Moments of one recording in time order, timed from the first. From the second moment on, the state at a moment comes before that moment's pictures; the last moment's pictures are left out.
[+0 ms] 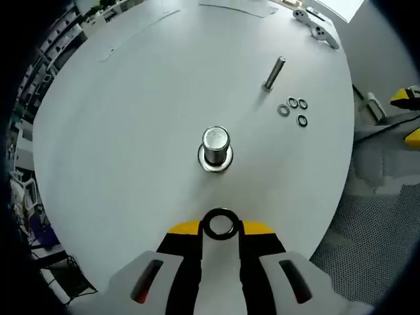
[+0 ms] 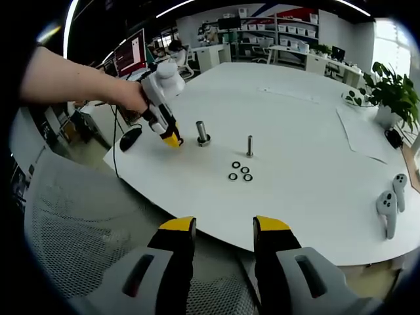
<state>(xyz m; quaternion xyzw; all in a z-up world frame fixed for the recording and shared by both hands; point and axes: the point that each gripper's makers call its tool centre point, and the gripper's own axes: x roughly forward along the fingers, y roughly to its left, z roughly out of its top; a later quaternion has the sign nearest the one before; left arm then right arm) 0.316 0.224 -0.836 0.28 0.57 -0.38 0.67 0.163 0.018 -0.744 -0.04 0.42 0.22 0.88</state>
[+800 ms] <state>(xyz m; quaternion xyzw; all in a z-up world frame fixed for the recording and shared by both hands) 0.348 0.177 -0.793 0.30 0.51 -0.41 0.69 0.164 0.018 -0.743 -0.03 0.42 0.22 0.88</state>
